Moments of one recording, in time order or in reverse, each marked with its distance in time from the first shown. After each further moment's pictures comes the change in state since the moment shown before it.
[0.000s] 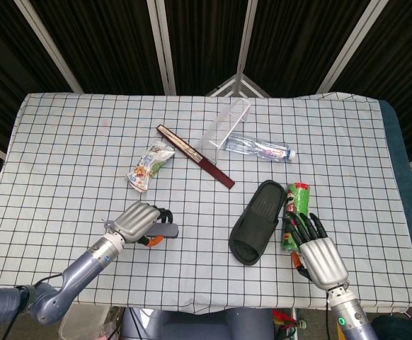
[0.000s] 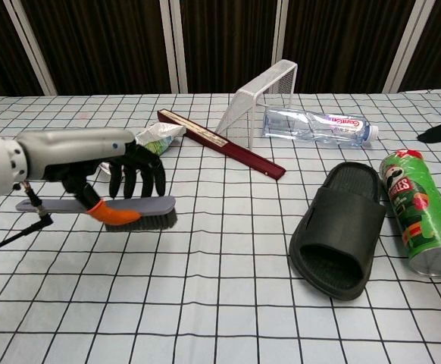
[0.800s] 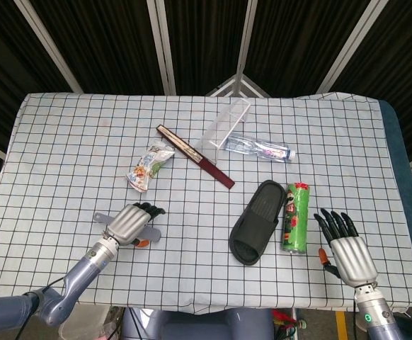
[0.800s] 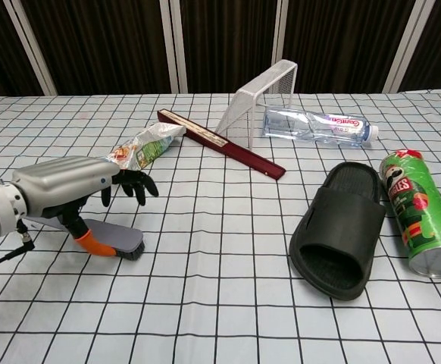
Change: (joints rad) left arm 0.116 -0.178 0.020 0.284 0.161 0.101 -0.025; right arm -0.056 0.050 0.032 0.119 0.013 -0.019 0.163
